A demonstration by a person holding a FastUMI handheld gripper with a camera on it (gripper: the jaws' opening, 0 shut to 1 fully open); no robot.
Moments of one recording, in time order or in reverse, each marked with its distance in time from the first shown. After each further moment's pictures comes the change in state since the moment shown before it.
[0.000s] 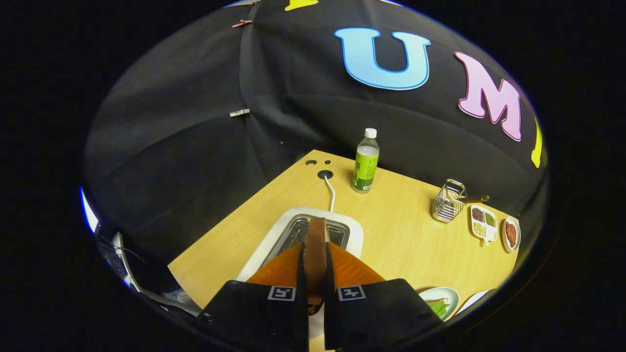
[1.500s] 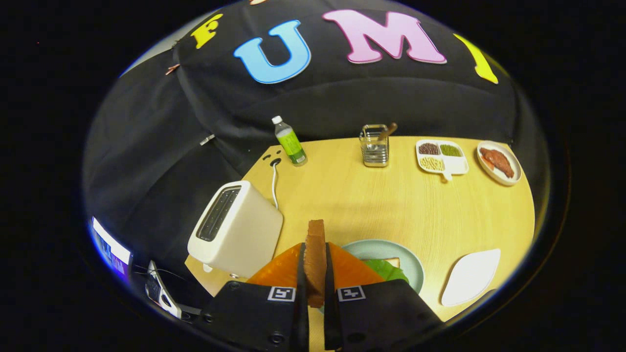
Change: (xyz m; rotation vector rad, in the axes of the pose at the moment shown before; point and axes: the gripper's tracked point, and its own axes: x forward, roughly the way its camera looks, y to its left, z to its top) arm -0.098 -0.193 -0.114 0.366 0.074 0.023
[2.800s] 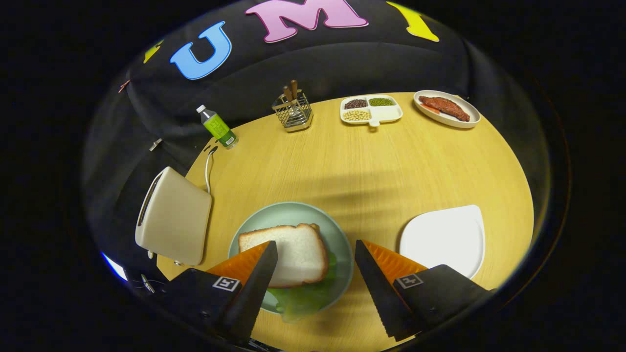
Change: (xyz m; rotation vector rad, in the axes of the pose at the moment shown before) arm -0.020 -0.143 -0.055 0.118 0.032 -0.246
